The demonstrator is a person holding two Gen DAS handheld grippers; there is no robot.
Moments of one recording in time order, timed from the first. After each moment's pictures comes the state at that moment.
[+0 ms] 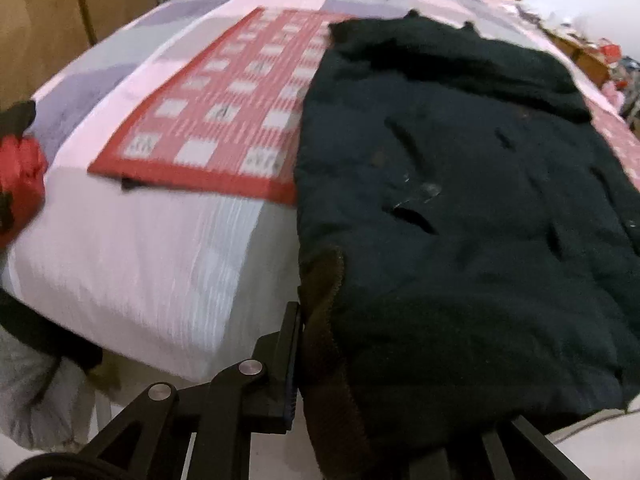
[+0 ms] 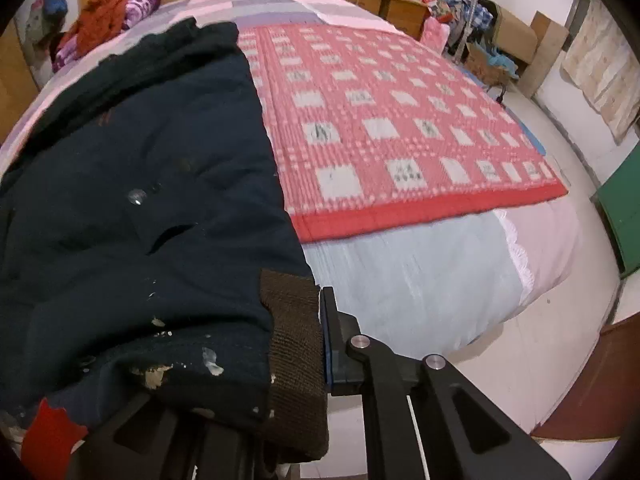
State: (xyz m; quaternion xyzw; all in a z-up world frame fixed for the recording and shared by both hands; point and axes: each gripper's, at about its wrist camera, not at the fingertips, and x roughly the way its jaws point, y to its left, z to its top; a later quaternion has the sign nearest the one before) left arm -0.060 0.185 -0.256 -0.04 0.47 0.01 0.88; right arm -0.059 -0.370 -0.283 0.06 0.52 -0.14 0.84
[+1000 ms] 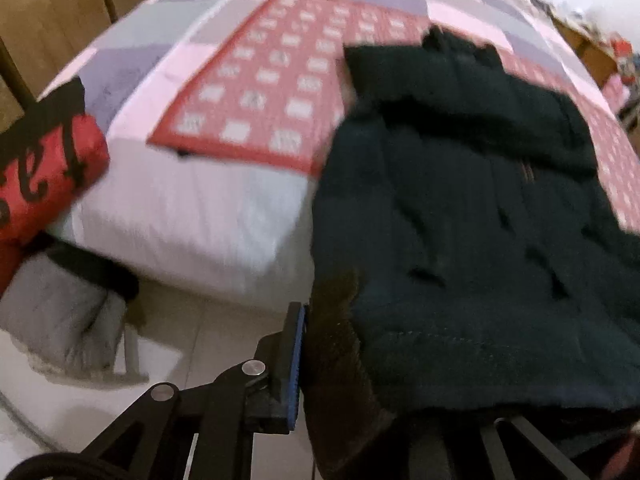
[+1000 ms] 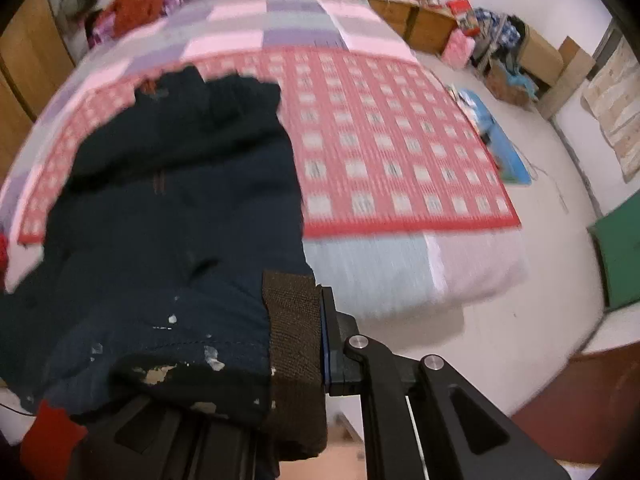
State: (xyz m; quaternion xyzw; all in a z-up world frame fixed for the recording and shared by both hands) left arm -0.112 0.201 -0.143 -0.07 0.53 0.03 0.85; right arm -0.116 -0.362 -0.085 0.02 0.55 -0.09 0.83
